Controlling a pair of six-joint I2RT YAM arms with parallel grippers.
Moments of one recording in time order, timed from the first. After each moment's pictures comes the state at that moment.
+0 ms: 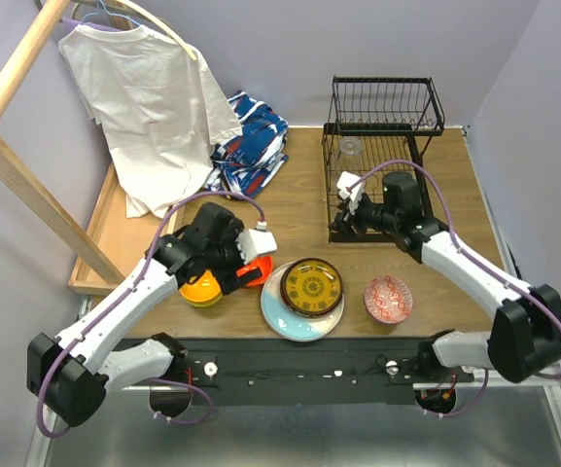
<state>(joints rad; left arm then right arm) -0.55 1.06 0.92 -0.77 0.24 0.58 0.39 1.34 0.88 -0.01 -0.52 -0.55</state>
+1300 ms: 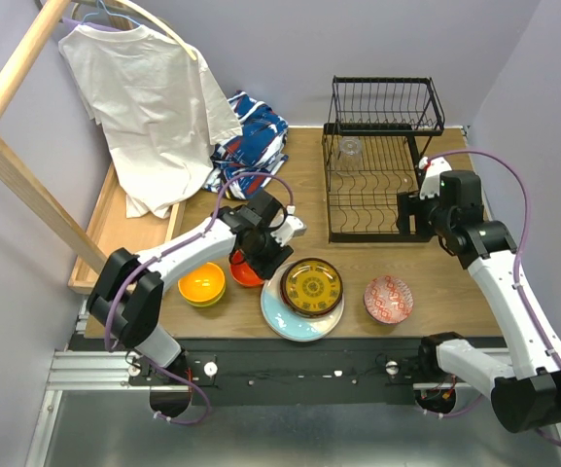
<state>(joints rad) -0.68 1.55 1.09 -0.72 0.22 0.20 0.17 1.04 1.06 -0.71 0.03 -0.08</state>
